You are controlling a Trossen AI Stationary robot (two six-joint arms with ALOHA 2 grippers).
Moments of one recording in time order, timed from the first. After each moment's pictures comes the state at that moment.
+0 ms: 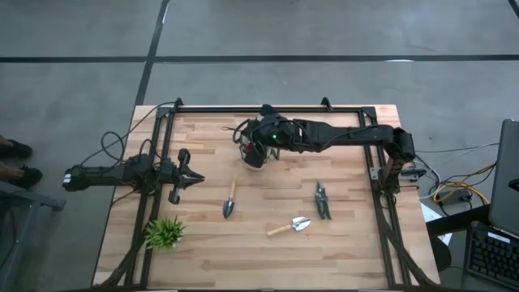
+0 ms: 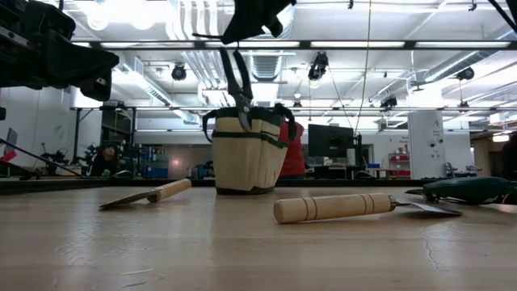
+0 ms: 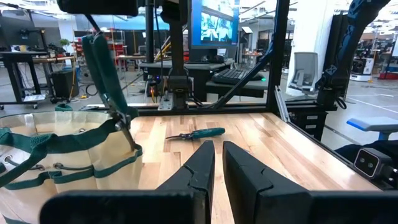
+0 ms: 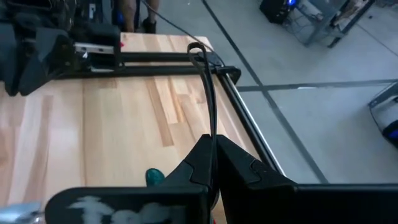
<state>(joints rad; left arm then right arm) 0.00 0.04 0.01 0.03 0.11 -0.01 -0.07 1.82 1.71 -0.39 0.34 -0.07</state>
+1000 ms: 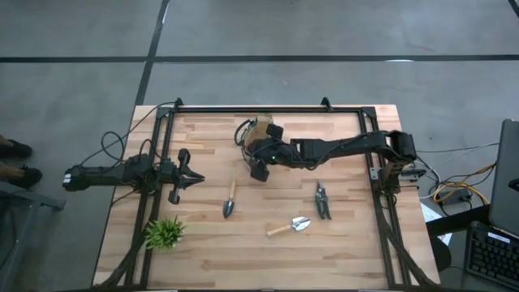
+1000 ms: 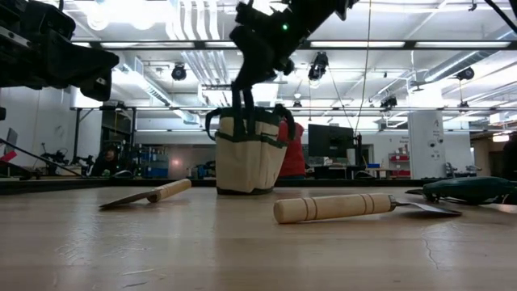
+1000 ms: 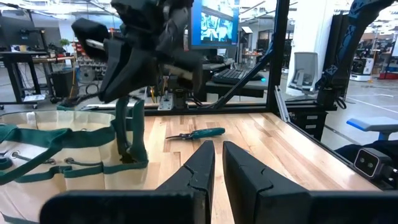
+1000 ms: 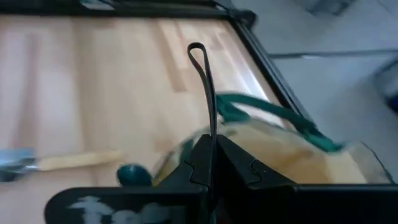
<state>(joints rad) 0.00 0.04 0.01 0.03 0.11 -0.01 -0.03 1.82 1.41 -0.25 0.42 0.02</state>
